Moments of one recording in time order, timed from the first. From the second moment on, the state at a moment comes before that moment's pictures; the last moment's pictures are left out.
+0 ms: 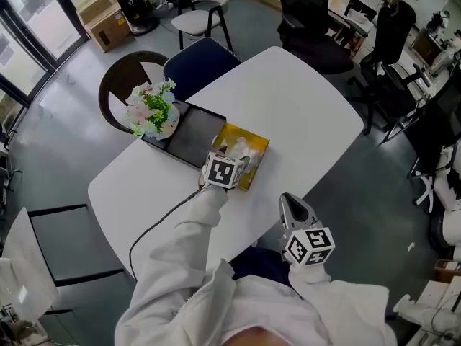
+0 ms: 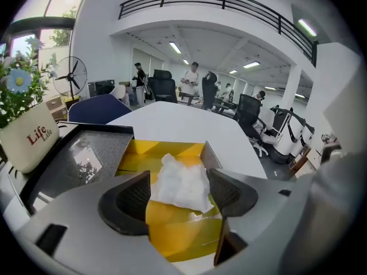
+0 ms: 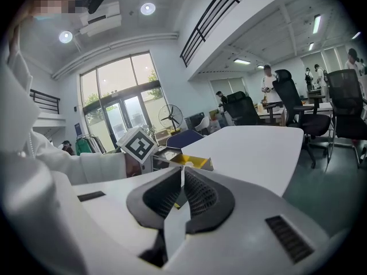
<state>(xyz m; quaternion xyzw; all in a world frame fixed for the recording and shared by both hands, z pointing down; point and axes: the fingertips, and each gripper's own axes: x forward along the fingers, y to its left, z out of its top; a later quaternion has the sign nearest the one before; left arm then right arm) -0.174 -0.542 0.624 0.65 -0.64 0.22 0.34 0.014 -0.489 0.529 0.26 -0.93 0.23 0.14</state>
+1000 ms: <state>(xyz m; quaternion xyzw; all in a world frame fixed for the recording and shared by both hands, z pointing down) -0.166 -0.448 0.454 0.70 -0.68 -0.03 0.20 -0.032 -0.498 0.493 0.21 -0.95 0.17 0.12</state>
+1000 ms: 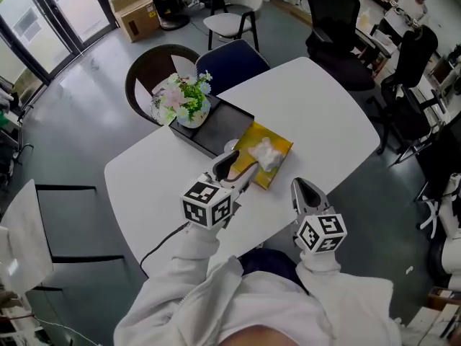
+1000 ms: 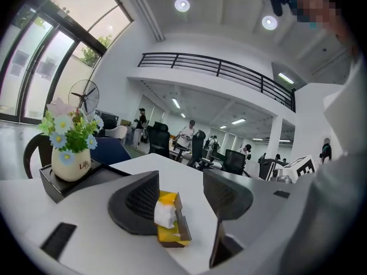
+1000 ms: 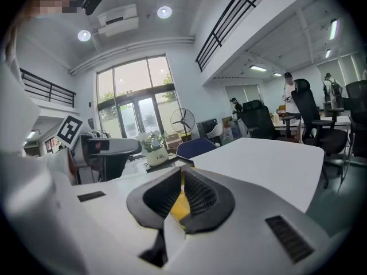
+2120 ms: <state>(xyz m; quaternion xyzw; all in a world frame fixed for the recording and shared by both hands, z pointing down) -0.167 -0.398 0.446 0.65 -0.76 0.01 0.10 -0.027 -0.505 0.451 0.24 -0.96 0.10 0.07</state>
